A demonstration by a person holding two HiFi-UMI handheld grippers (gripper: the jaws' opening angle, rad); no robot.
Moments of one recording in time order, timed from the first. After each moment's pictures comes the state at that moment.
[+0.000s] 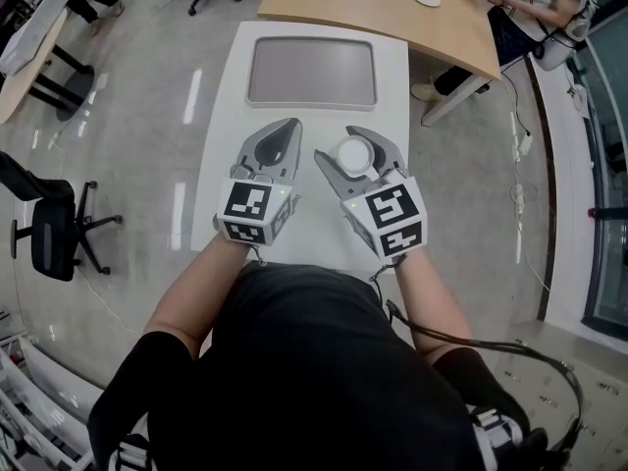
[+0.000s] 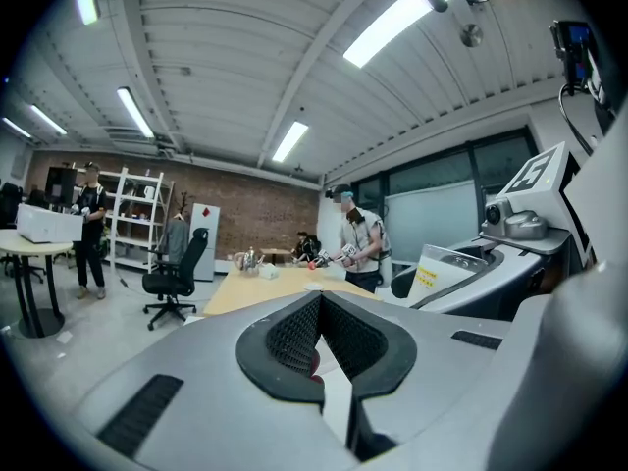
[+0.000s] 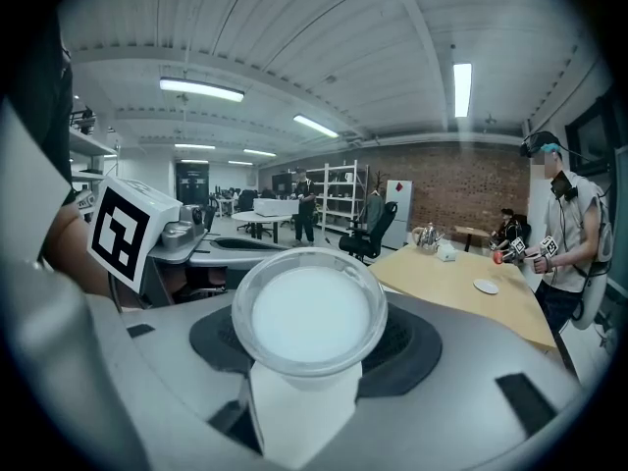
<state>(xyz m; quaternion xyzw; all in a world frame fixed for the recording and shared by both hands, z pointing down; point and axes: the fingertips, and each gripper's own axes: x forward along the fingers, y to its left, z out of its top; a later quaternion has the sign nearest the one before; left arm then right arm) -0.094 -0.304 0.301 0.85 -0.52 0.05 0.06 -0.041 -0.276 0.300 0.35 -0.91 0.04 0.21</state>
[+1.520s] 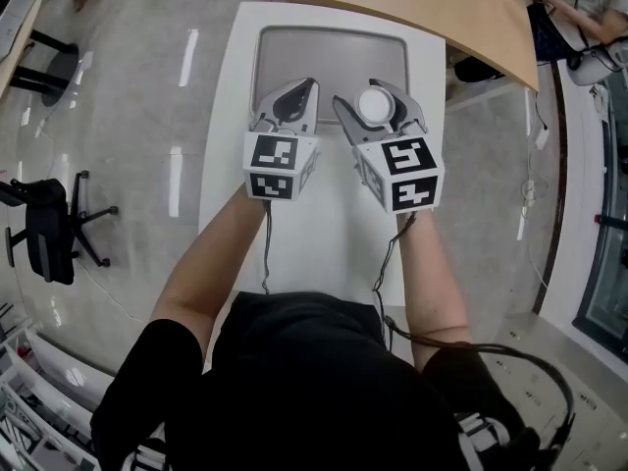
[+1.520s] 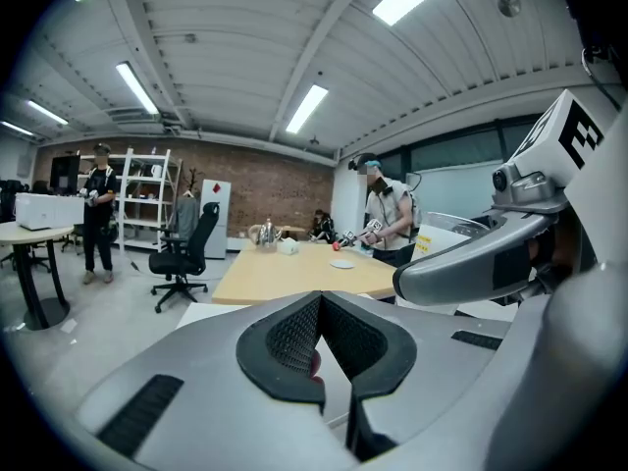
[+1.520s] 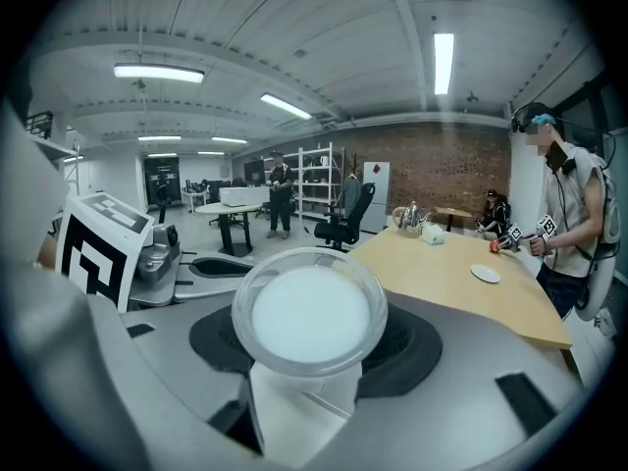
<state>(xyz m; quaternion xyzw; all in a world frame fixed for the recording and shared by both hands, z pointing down) -0.145 -0.533 0.415 0.83 -0.54 0.09 0.11 -0.087 -0.518 0.388 0.41 -0.88 0.08 0.23</state>
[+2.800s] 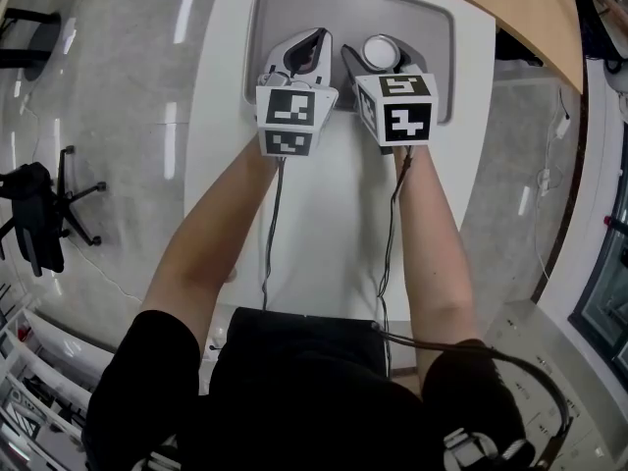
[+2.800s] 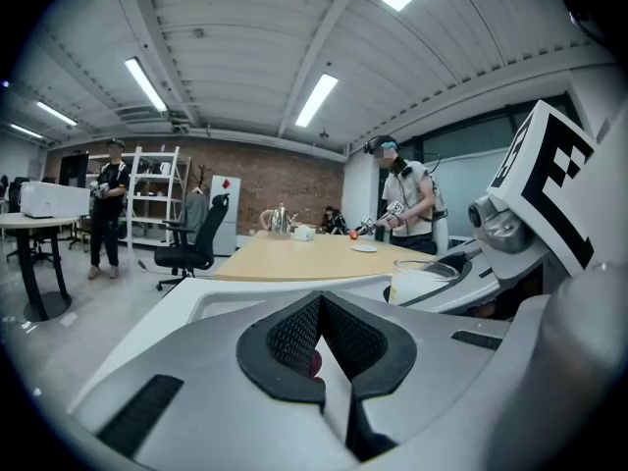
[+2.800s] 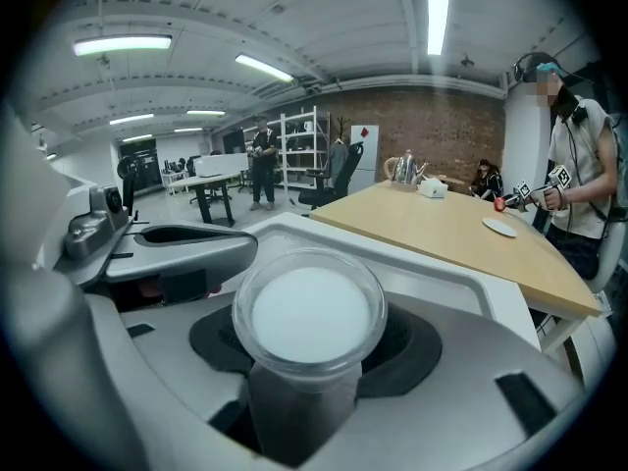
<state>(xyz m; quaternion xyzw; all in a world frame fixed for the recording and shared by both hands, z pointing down) -0.170 -0.639 0.564 0.81 -0.56 0.10 0.10 -0.113 -0.643 0.587 0.43 -0.84 0.13 0.30</state>
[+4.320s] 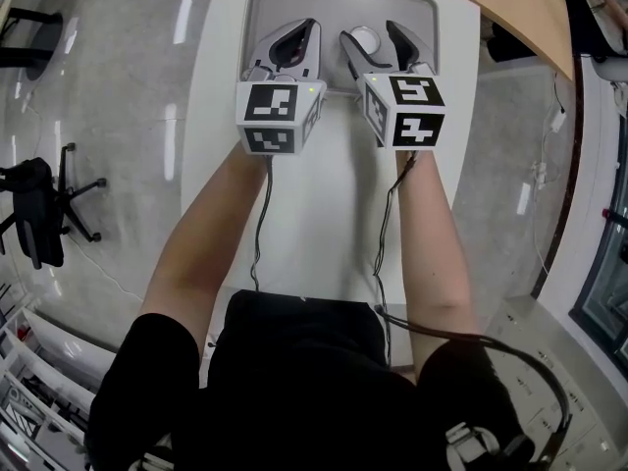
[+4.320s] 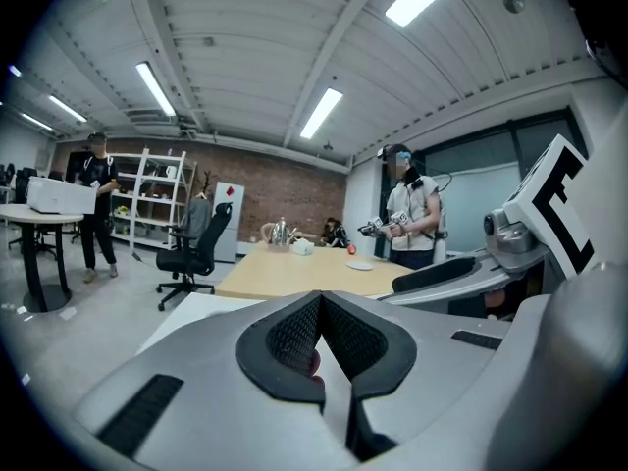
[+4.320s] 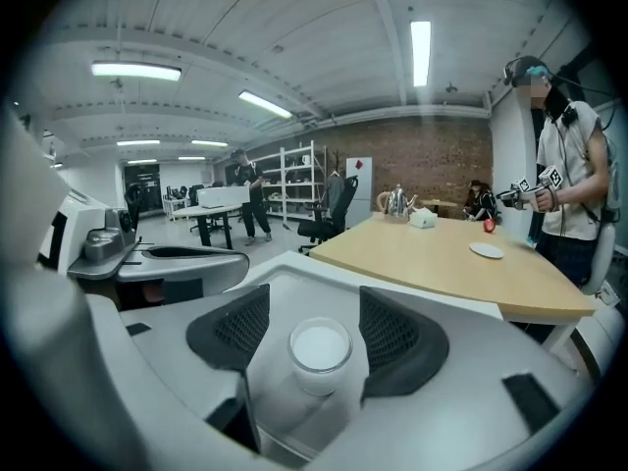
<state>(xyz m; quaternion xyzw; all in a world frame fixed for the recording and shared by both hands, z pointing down) -0.166 -0.601 0.505 0.81 -0.57 0.06 0.11 -0.094 -0.611 0.512 0.45 -0.86 0.10 0.21</state>
